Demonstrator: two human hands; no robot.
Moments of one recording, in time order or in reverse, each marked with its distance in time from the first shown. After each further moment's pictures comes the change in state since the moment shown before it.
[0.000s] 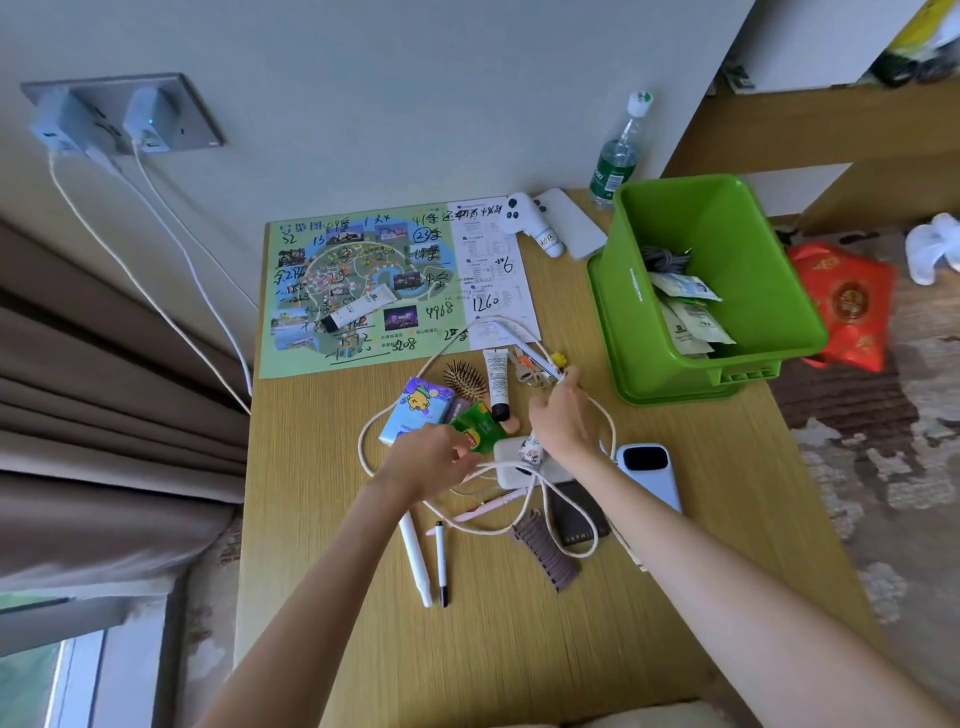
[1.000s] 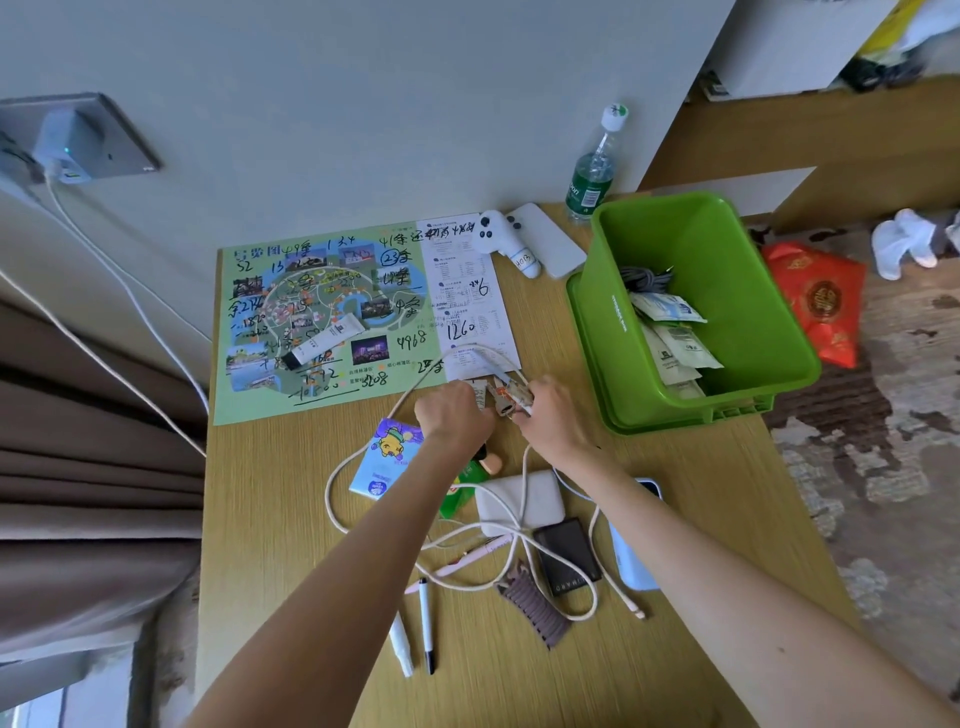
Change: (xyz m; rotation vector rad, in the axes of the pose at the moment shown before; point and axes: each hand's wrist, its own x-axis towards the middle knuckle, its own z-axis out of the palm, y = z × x) left_hand 0.120 0.052 -0.015 0.230 0.129 -0.327; right_hand 0.061 0.007 -0.002 -0.138 -0.103 -0.249
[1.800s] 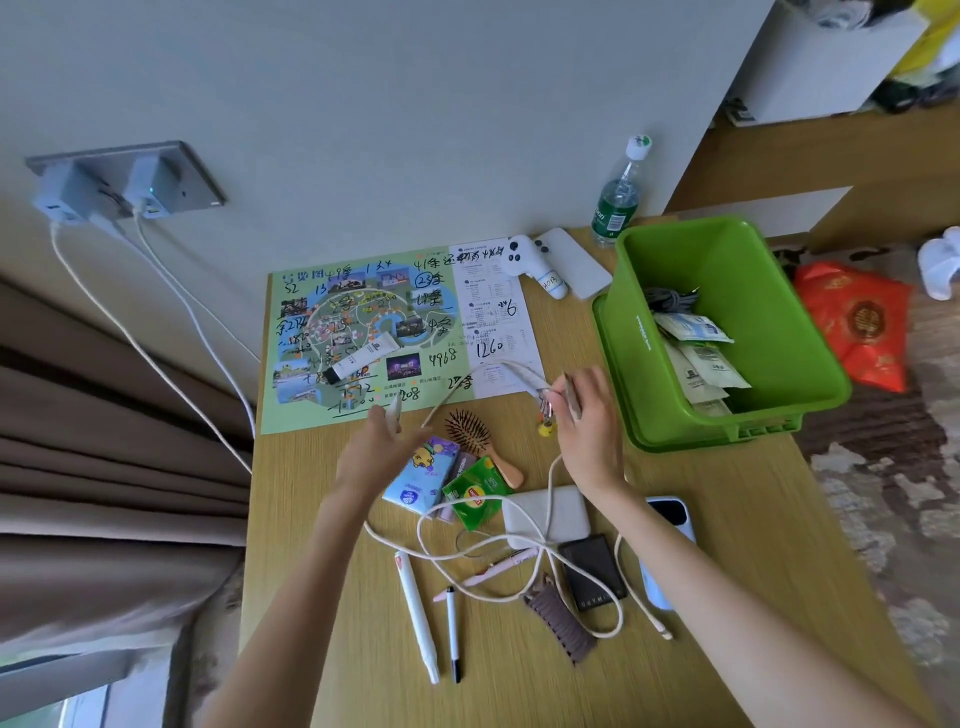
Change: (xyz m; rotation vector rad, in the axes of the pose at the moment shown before) left_hand -0.033 -0.128 -0.014 -0.563 0.014 -0.156; right_hand -0.028 -0.016 -0.024 0.313 0.476 -0.255
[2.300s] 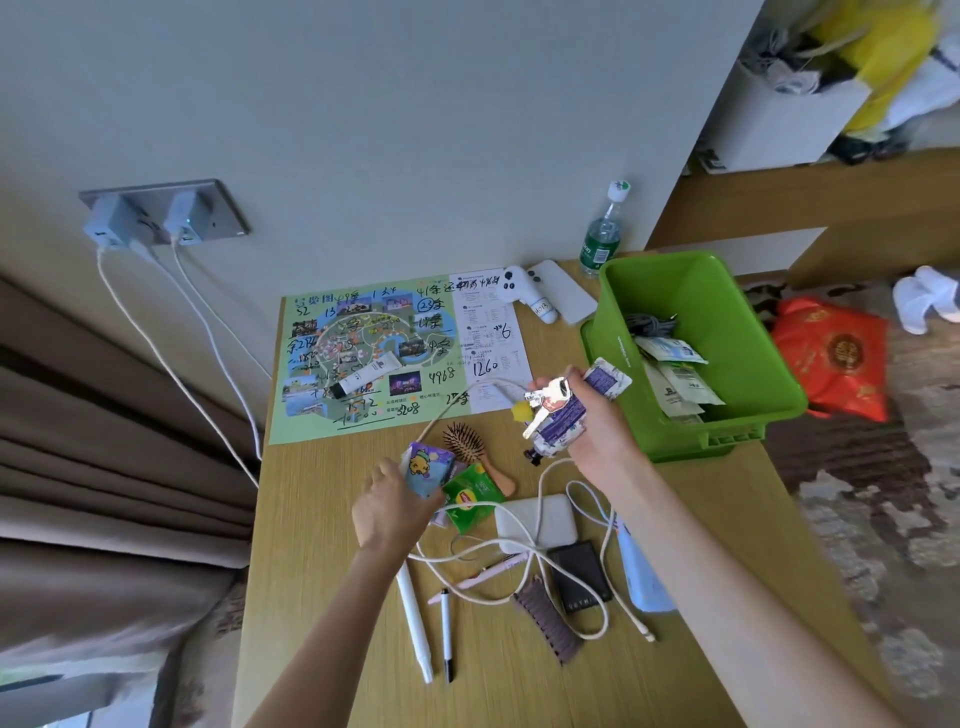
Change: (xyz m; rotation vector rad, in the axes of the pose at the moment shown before) left_hand -0.054 -0.006 0.040 0.278 0.154 -0.066; right_hand 0.020 -0.046 -0.044 1.313 -0.259 0.799
